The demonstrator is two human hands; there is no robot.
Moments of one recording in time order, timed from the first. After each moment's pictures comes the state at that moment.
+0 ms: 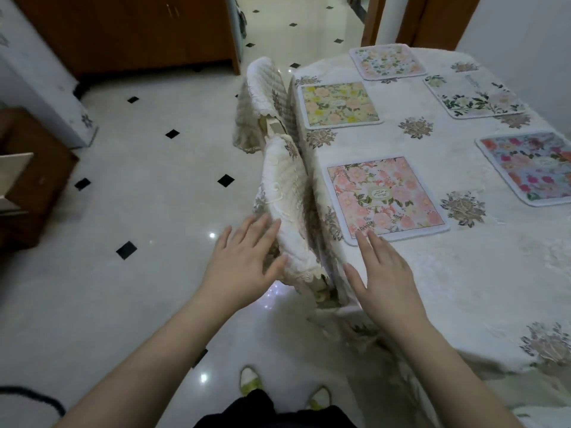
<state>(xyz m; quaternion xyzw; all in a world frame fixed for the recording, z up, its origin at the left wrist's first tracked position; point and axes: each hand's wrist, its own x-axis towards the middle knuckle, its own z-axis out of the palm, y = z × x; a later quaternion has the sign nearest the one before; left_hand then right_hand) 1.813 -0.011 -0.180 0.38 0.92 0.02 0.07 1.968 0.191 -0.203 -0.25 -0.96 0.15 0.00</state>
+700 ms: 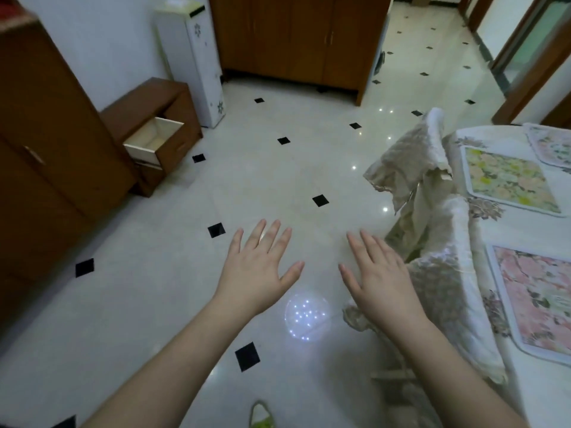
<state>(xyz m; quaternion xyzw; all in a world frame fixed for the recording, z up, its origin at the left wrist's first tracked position) 1.688 -0.294 -0.164 0.19 0.98 0.03 0.02 1.737 -0.075 -0.174 -0.03 -0.99 0.08 0.07</state>
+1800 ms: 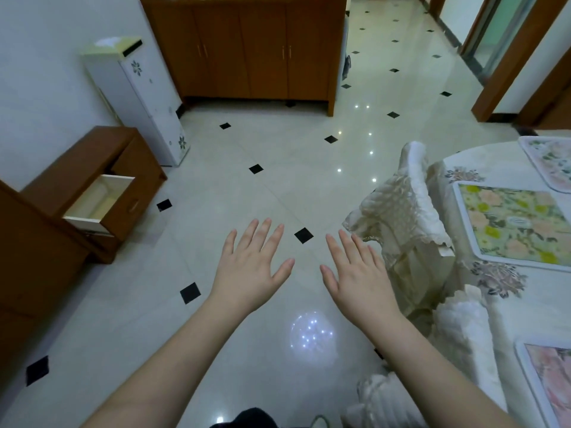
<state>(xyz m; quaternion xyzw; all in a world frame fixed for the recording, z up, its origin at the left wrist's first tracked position) 1.362 -0.136 -0.163 0.23 0.97 0.03 0.00 1.432 0.059 -0.197 -0.07 -0.99 0.07 0.10</state>
